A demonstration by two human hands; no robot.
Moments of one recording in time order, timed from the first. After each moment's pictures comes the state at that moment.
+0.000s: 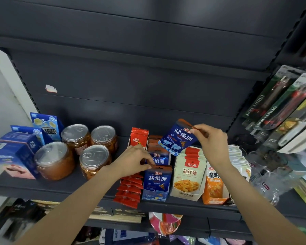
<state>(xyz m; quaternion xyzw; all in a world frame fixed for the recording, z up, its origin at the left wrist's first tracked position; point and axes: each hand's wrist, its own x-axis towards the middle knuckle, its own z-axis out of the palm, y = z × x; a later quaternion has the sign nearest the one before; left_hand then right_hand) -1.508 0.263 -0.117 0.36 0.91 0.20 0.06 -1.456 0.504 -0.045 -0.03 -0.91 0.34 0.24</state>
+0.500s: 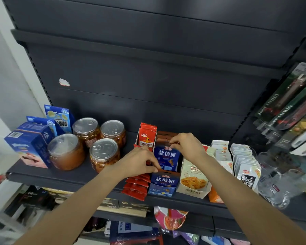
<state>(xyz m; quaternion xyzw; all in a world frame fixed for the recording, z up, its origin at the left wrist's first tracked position) -1.485 0.252 -0.115 0.36 0.89 0.25 0.10 -1.495 0.455 -0.087 0.07 -0.99 0.15 -0.01</state>
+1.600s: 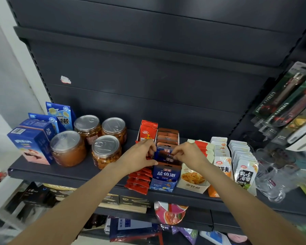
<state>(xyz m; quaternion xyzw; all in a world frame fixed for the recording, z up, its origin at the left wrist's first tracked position) -1.478 0.250 -0.115 0.26 0.91 0.30 0.07 -1.460 0.456 -0.102 0.04 -0.97 0.21 -0.06</state>
